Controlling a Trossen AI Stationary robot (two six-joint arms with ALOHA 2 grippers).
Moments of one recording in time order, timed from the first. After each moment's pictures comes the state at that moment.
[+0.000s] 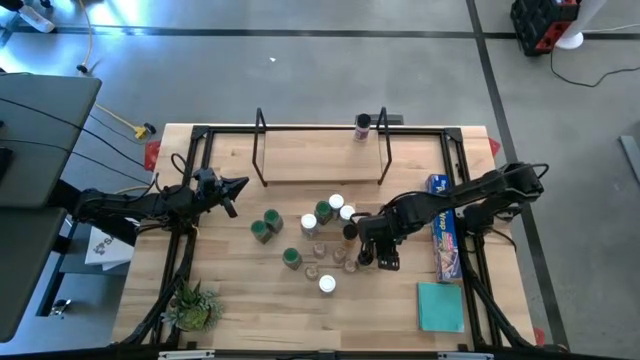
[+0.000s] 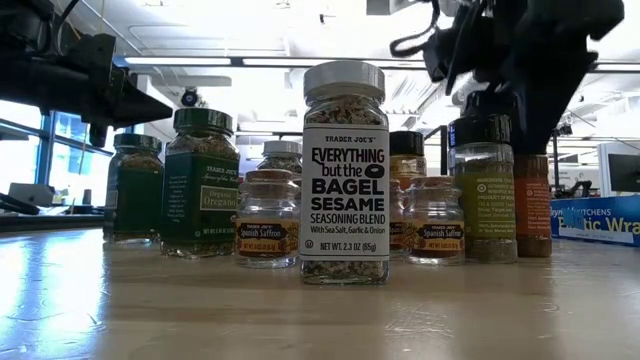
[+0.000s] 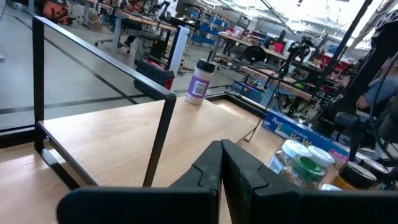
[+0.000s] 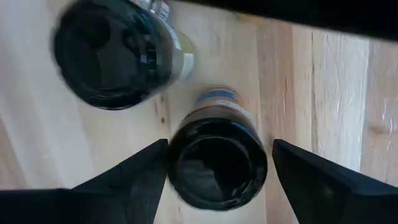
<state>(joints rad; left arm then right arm) -0.05 0.11 0.01 0.06 -0.64 -0.35 0.22 1.61 1.14 -0.96 -0.08 0.34</state>
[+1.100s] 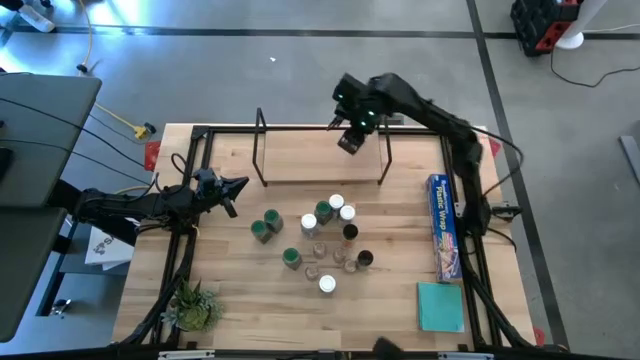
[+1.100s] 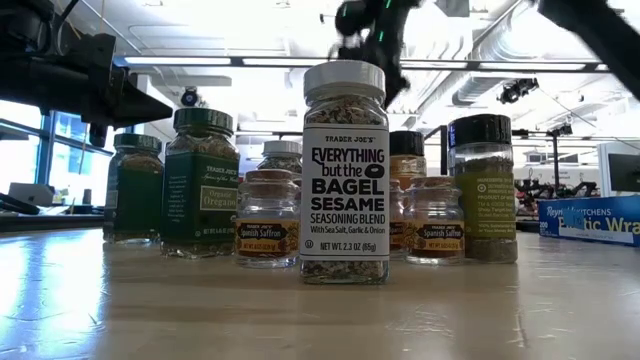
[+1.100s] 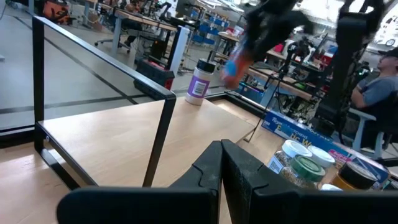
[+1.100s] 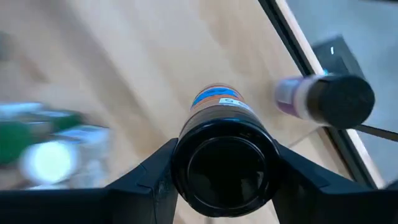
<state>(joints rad) -0.05 0.11 0.01 0.06 -0.64 -0.35 -0.51 2.10 2.27 -1.51 0.03 0.03</state>
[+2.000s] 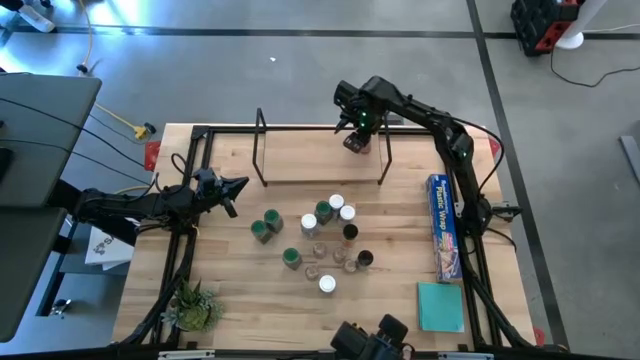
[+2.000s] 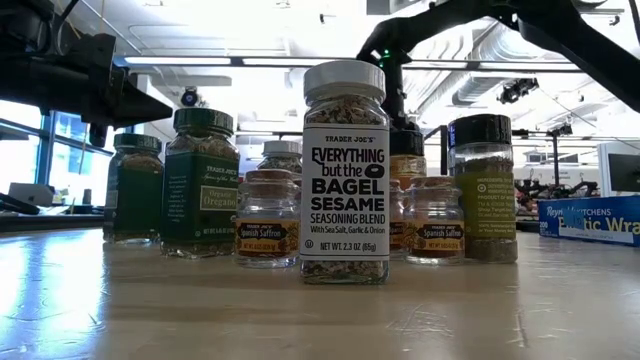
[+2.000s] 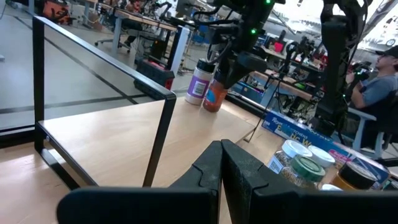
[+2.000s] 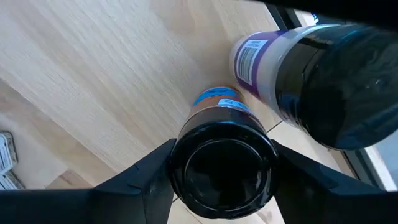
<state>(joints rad) -0.05 0.11 0.01 0.06 -0.64 -0.36 -0.61 2.19 2.11 -1.45 0.09 0.02</state>
